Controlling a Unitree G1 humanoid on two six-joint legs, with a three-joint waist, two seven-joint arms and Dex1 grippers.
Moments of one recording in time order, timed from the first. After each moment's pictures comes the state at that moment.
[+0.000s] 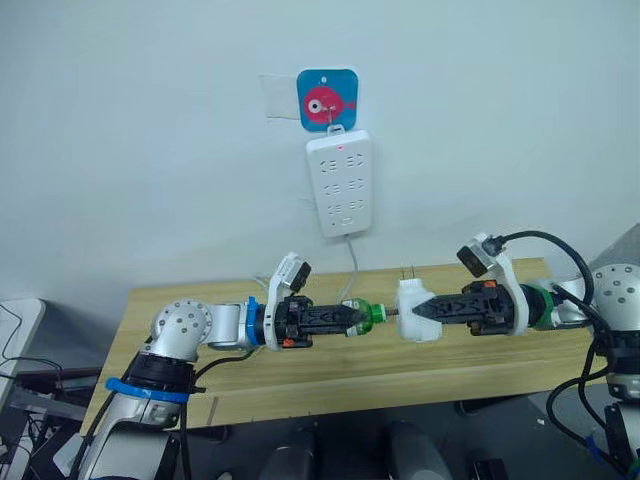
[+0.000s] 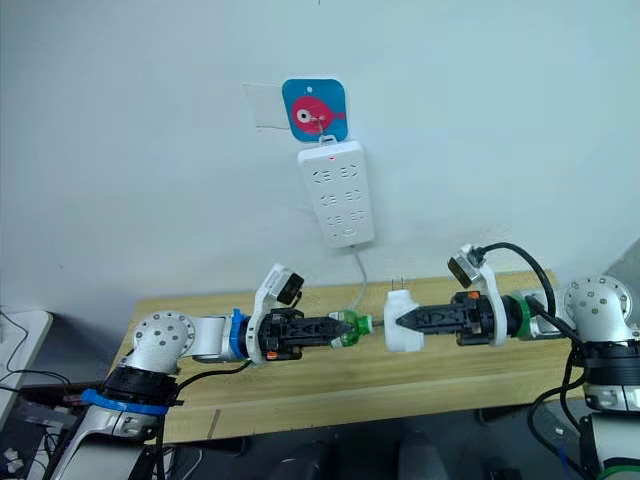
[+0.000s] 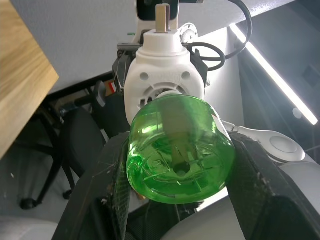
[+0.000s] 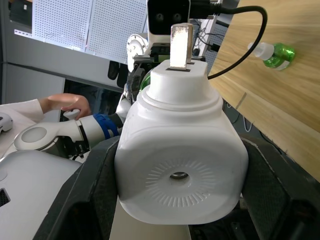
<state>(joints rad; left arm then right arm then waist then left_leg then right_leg) -0.44 0.50 -0.07 0.08 -1.40 1.34 -0.80 -0.53 -0.75 -0.07 0.07 1.33 1.61 0.83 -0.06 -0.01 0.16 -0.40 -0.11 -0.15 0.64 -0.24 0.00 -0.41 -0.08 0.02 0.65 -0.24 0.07</state>
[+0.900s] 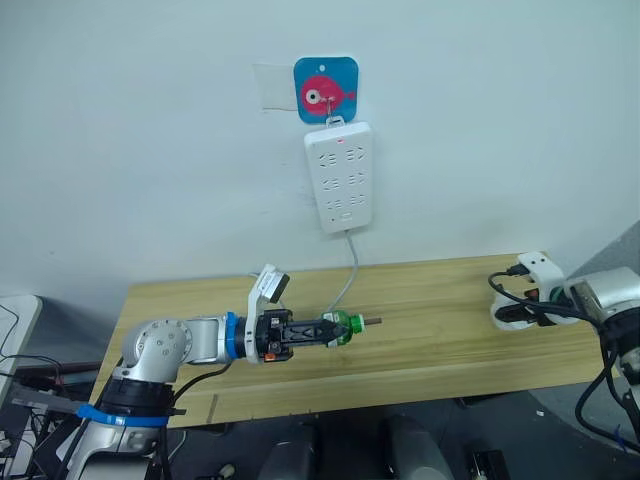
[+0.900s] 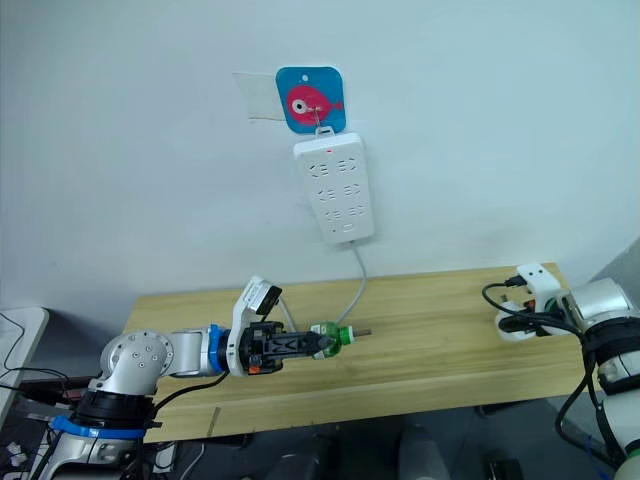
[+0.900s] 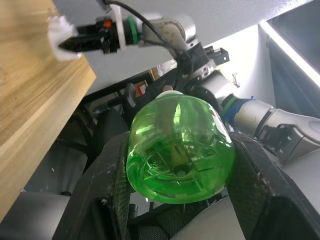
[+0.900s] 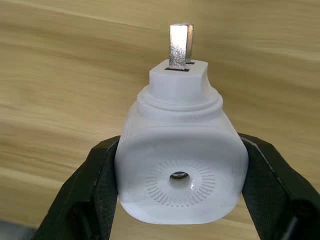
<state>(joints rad) -0.29 0.55 -0.01 -0.05 -1.20 1.27 -0.91 -0.73 -0.89 0.37 0.72 0.21 0.89 0.80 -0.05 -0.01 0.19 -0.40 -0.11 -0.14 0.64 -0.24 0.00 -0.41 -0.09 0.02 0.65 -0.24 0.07</state>
